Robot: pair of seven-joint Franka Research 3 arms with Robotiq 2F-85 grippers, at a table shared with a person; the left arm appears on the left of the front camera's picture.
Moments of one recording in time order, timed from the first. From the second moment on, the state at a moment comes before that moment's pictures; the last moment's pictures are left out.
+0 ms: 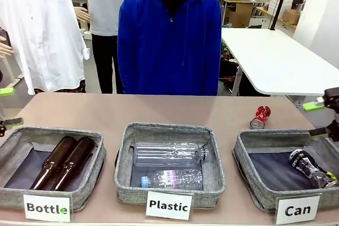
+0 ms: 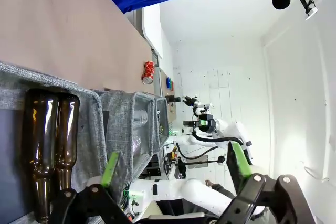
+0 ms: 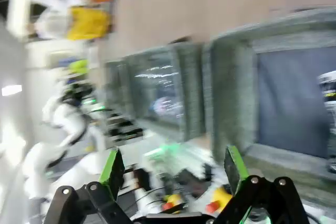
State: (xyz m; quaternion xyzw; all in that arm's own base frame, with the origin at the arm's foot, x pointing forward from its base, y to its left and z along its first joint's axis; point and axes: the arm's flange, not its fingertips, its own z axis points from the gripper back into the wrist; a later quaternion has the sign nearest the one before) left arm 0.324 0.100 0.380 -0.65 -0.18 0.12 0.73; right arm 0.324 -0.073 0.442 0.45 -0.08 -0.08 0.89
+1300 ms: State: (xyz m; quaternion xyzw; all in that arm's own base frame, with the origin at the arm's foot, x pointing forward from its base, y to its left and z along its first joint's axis) left arm 0.324 0.100 0.380 -0.65 -0.18 0.12 0.73; right arm 0.448 -0.004 0.477 0.01 -0.18 -0.09 0.98
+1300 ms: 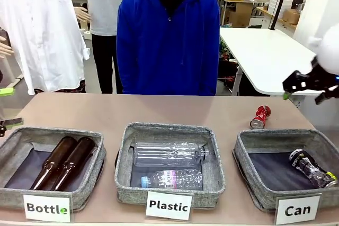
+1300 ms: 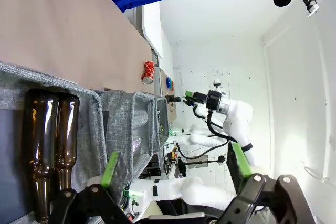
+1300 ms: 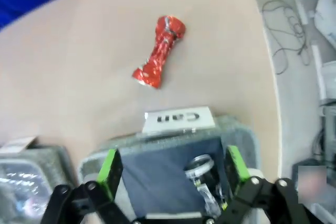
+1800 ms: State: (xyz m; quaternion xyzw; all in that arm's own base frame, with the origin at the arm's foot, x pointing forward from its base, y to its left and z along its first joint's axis) left arm 0.324 0.100 0.380 -0.65 -0.18 0.12 0.73; right arm 0.565 0.002 0.389 -0.03 -0.05 0.01 1.00
